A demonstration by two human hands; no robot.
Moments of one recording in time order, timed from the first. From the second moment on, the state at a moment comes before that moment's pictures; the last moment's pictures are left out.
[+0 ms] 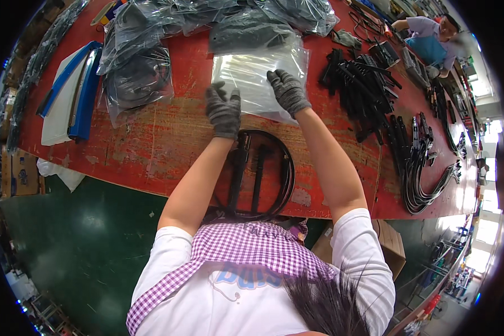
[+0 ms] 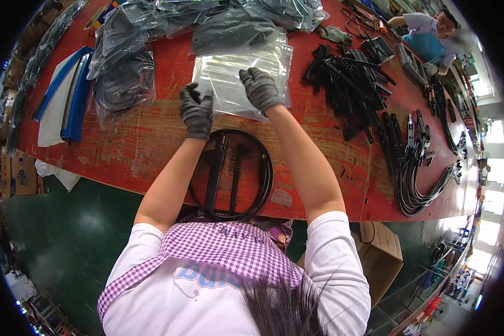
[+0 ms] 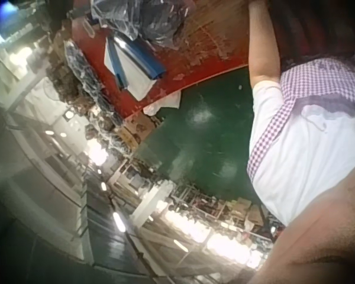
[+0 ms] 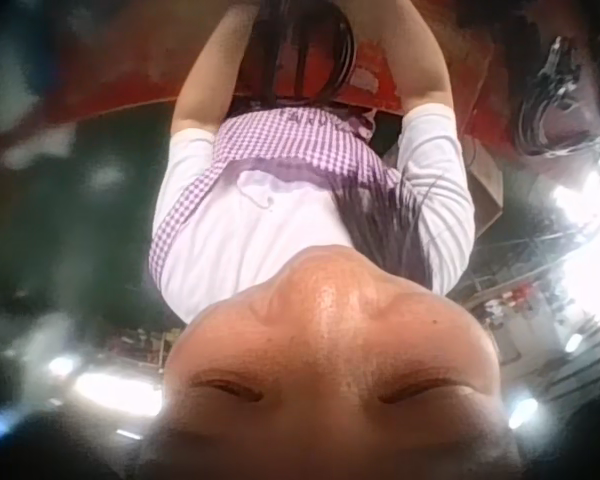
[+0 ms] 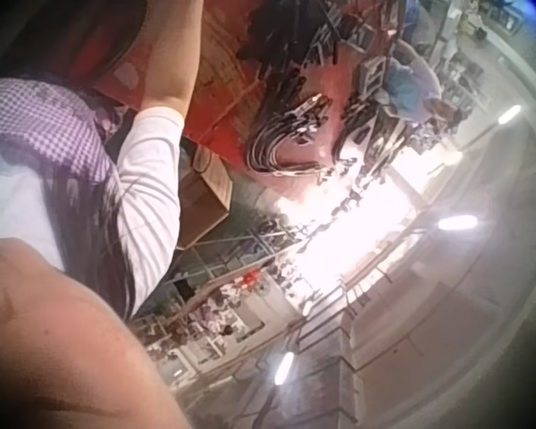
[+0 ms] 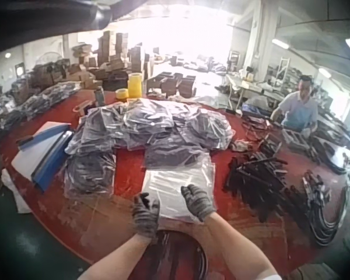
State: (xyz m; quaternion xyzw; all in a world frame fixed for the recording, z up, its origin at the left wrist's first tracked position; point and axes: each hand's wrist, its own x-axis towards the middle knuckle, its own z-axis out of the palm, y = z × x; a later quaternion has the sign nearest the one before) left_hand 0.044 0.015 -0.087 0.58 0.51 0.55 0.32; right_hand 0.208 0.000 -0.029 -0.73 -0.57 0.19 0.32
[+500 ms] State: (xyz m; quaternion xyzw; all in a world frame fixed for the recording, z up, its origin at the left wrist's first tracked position) left_hand 0.028 0.023 -0.024 0.92 0.30 0.25 -0.05; right_hand 0.214 -0.023 -0.010 -0.71 -0.68 -0.03 0.18
